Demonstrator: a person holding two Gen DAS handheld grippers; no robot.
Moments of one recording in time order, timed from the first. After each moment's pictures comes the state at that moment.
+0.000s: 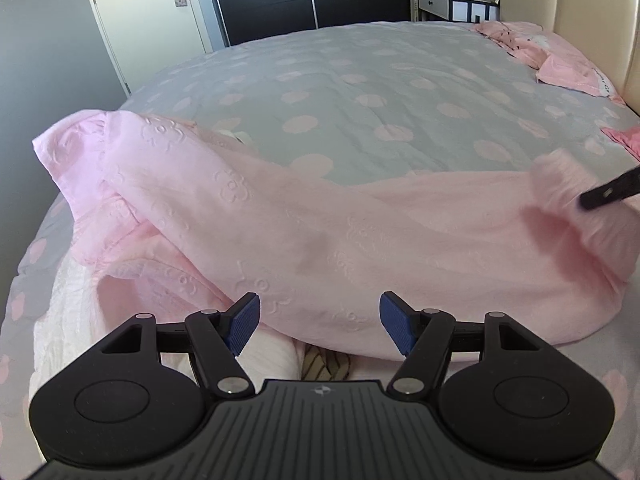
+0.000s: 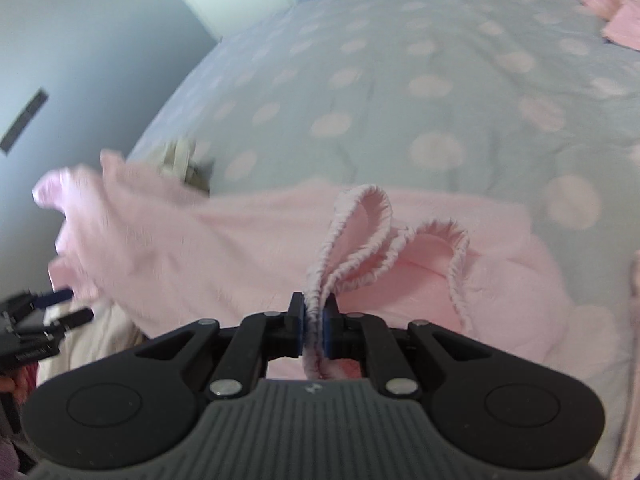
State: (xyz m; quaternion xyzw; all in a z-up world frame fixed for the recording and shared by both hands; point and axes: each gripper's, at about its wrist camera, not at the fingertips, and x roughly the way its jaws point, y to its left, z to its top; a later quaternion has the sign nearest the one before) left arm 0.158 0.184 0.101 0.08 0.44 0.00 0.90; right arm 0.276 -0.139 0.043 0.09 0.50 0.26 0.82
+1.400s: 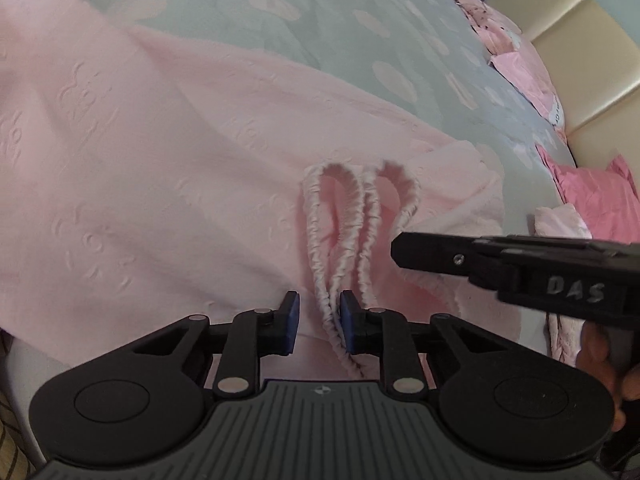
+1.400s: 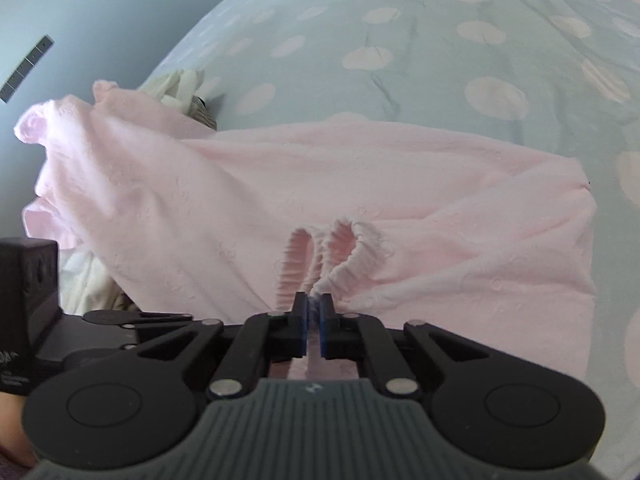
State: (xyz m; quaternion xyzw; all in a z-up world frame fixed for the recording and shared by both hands) left arm 0.236 0.091 -0.027 -0.18 0.56 -0.11 0.80; right arm 0.286 -0.104 -0.003 0.06 0.54 0.28 0.79
